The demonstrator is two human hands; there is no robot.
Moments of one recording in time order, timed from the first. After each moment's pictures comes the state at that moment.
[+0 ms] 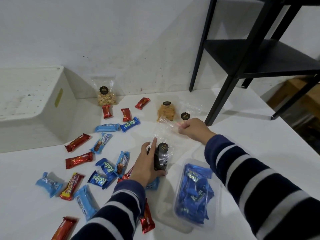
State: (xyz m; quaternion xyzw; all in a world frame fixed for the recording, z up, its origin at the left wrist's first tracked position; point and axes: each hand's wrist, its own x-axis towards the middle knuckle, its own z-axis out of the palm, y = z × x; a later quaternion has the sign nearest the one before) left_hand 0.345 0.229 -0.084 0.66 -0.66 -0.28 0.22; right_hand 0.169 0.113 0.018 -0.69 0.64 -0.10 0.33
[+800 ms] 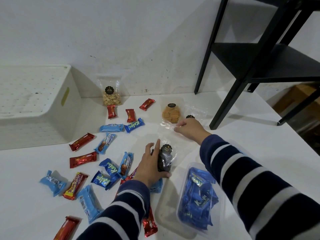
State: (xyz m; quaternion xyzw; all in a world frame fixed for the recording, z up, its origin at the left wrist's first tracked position) left_hand 0.345 0.223 -0.083 0.68 -0.64 -0.30 0.20; right_hand 0.199 0.107 0.022 -0.69 0.63 -0.10 0.35
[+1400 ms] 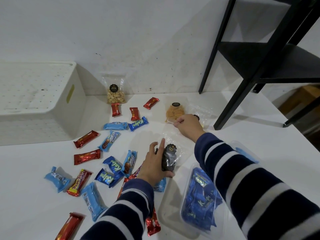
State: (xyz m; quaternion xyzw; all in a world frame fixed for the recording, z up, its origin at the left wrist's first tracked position) left_hand 0.344 0.223 -0.085 0.67 -0.64 -0.30 0.20; right_hand 0.225 0.102 0.017 -0.68 0.65 -0.11 0.31
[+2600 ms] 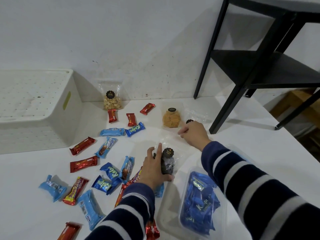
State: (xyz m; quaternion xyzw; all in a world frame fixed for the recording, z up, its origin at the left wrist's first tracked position) left_hand 0.339 0.220 -0.083 0.69 -0.62 -0.31 0.18; right_hand 0.201 0.114 0.026 -0.71 0.65 -0.10 0.26
